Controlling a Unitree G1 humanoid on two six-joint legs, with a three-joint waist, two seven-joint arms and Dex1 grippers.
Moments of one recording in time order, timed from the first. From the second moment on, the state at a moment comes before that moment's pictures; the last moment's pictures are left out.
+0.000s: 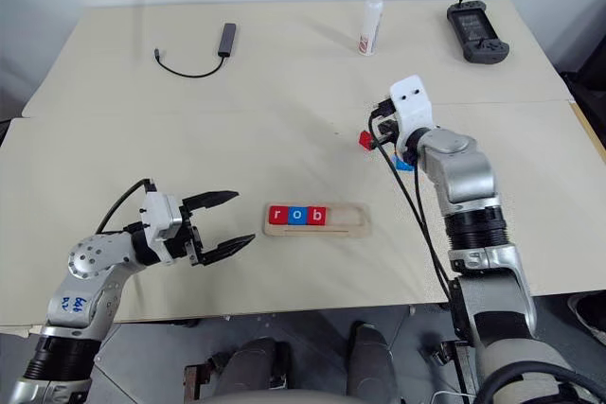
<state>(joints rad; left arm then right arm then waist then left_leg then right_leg) -0.10 0.57 0.06 -0.13 -0.40 0.03 -0.93 -0.85 -0.43 0.05 0.32 0.12 0.69 0.43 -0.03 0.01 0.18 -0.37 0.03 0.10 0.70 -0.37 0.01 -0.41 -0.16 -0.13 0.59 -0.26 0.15</state>
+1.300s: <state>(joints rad) -0.11 0.57 0.06 -0.14 -0.40 0.03 -0.93 -0.70 -0.35 0.11 0.03 0.20 0.87 0.56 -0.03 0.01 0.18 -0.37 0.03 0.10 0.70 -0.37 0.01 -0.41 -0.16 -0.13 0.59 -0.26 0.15</state>
